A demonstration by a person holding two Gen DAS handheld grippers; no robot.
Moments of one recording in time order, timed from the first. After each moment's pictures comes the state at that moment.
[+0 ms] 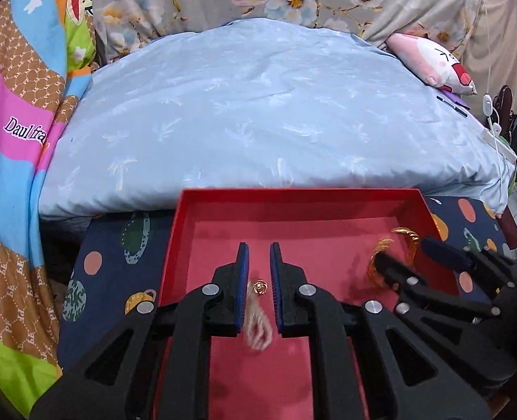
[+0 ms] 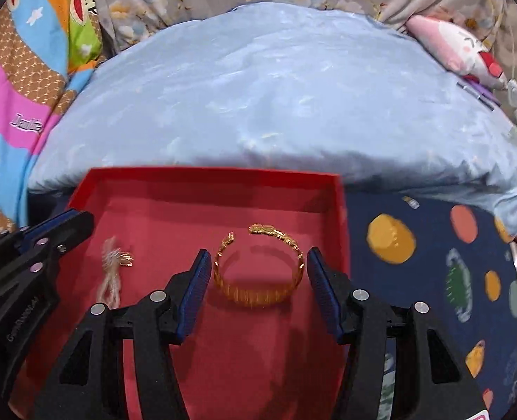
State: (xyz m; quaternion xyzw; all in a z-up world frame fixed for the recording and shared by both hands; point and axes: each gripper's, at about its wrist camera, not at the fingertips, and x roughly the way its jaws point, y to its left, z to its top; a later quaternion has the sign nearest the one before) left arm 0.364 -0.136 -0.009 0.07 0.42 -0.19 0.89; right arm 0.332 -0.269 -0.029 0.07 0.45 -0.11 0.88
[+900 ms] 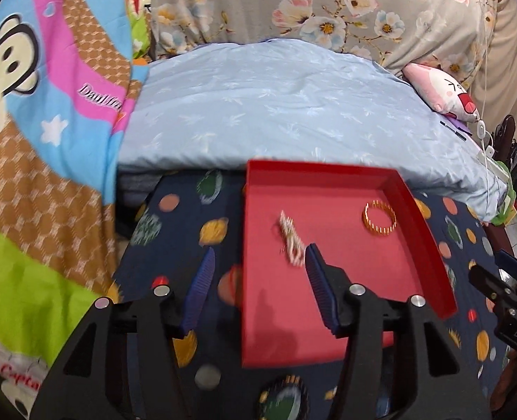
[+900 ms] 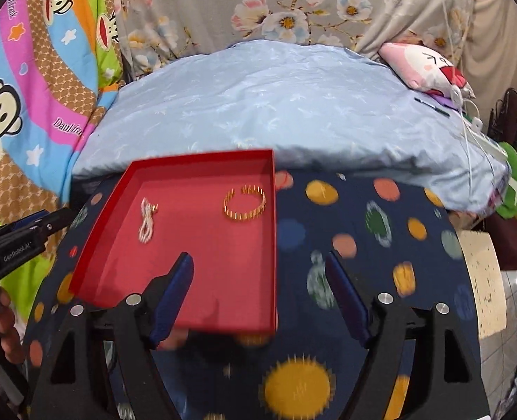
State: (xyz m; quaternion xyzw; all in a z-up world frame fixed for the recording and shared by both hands) left arm 0.262 -0.038 0.033 0.02 0.40 -0.15 0.90; right arm 0.166 -0.260 0.036 0.07 0.40 -0.10 0.91
